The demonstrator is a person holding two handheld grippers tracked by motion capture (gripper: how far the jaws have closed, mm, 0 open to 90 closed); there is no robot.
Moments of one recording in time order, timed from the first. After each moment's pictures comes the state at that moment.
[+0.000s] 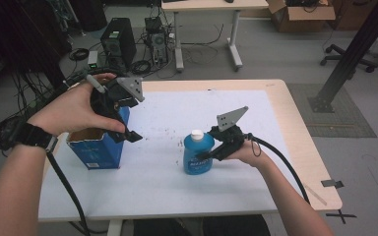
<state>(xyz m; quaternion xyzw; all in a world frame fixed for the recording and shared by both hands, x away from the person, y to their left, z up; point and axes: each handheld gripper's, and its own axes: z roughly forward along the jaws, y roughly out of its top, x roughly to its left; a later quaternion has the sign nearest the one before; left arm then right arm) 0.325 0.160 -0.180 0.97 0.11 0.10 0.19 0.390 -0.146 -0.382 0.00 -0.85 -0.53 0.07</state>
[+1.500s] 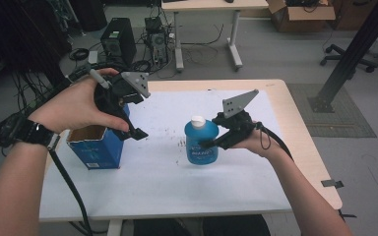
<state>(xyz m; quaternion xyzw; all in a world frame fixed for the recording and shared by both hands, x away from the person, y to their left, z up) 0.320 0.144 -0.163 0.97 0.10 0.10 0.20 0.376 -0.150 -0.307 -0.01 -0.86 -0.50 0.02</state>
